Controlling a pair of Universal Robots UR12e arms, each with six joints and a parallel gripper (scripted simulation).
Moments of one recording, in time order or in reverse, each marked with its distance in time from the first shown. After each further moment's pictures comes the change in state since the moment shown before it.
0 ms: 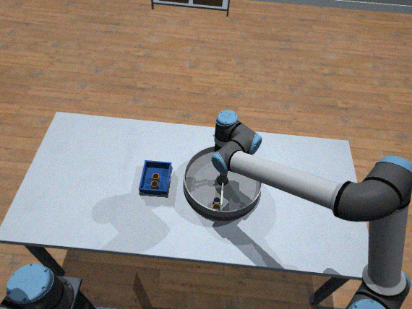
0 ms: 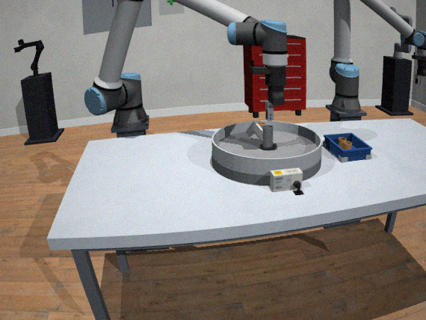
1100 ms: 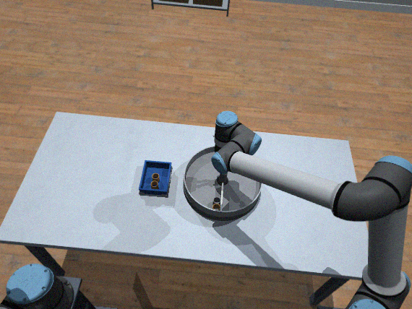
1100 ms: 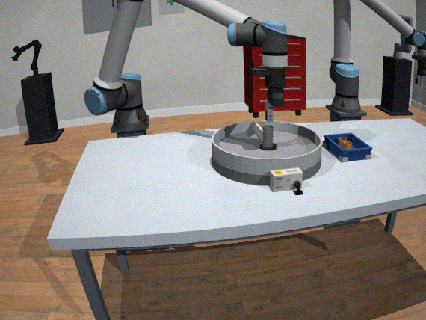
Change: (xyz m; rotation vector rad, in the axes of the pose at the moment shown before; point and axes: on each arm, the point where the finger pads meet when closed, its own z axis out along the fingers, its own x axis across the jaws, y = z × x) left arm 0.000 0.000 0.000 0.000 0.000 0.000; right arm 0.001 -0.001 0.005 0.005 0.004 0.000
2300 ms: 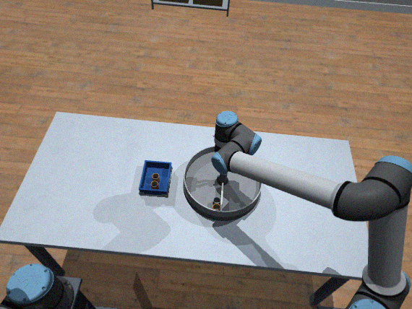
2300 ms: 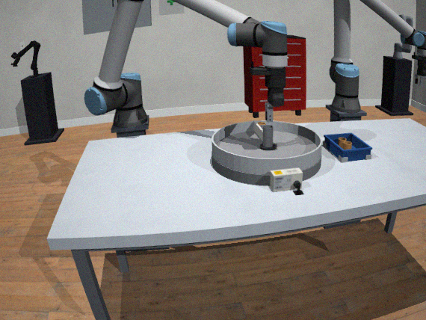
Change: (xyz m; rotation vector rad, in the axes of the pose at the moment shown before) left arm 0.000 0.000 0.000 0.000 0.000 0.000; right arm 0.000 0.000 0.000 0.000 0.000 -0.001
